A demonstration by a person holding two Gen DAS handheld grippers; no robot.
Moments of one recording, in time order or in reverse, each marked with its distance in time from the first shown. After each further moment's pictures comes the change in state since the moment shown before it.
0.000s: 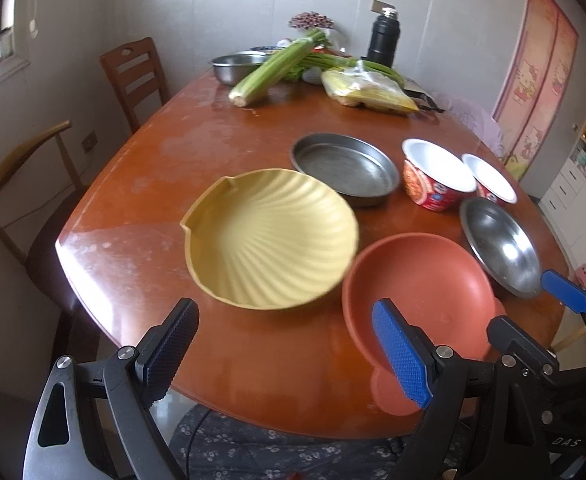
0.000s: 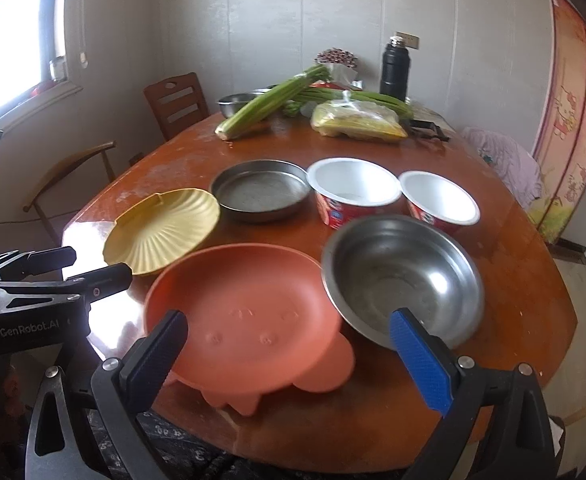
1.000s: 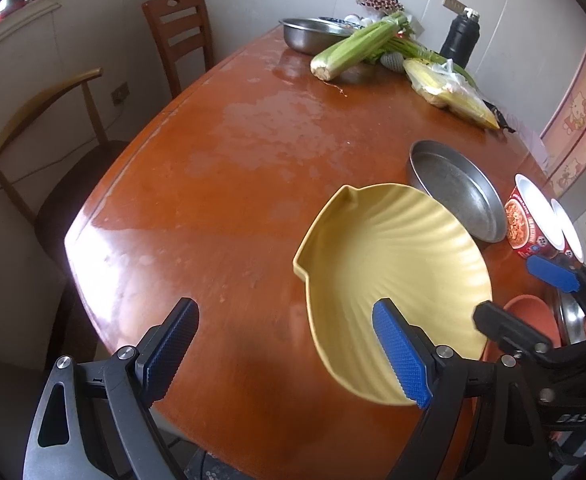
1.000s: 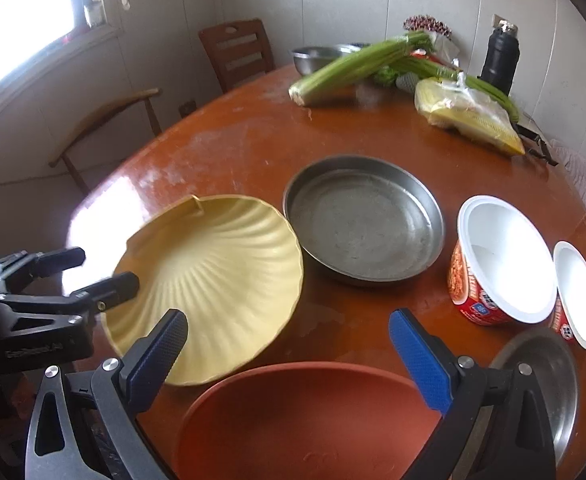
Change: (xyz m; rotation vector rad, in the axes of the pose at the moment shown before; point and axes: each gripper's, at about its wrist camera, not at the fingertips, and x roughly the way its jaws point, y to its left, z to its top) left arm 0.077 0.080 0.041 -0.151 0.115 0.056; right arm 0.125 0.065 0.078 -0.158 0.195 0.172
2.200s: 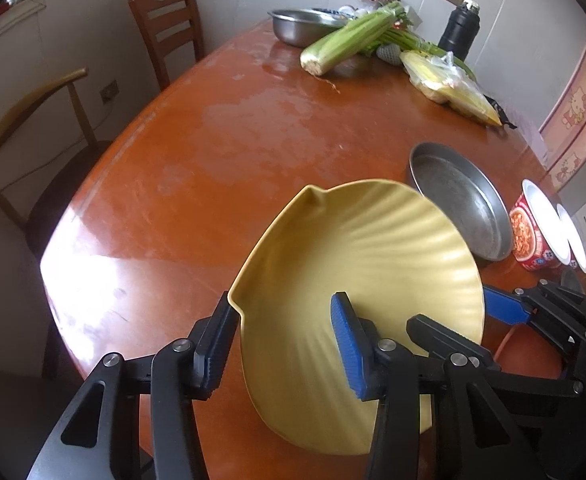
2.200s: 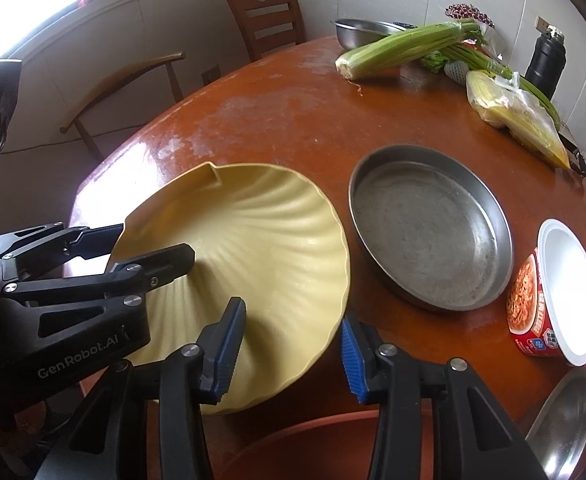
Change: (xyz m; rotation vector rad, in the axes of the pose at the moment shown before) left arm 0.018 -0.010 0.022 0.014 0.017 -0.001; right arm 0.036 0.038 0.019 -0.081 0.093 0.060
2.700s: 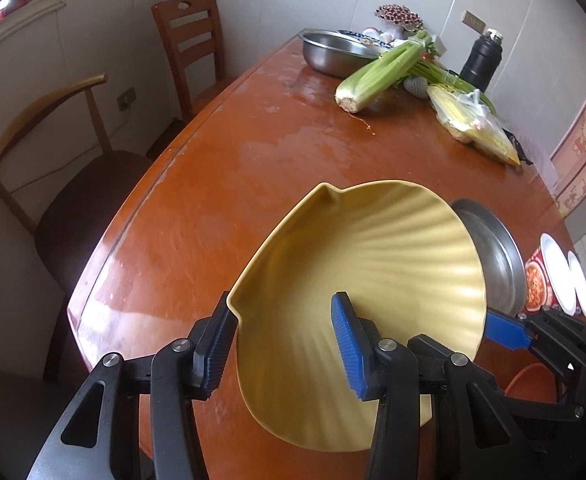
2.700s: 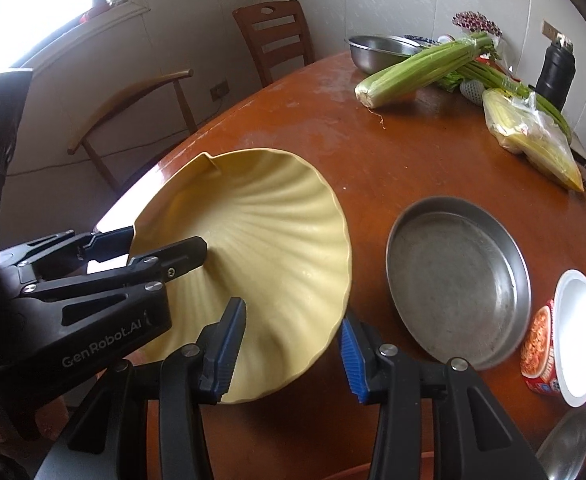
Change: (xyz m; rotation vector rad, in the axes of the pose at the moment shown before) left arm 0.003 0.032 0.036 -0.061 -0.039 0.012; right arm 0.002 0.016 0.038 0.029 -0.031 0.040
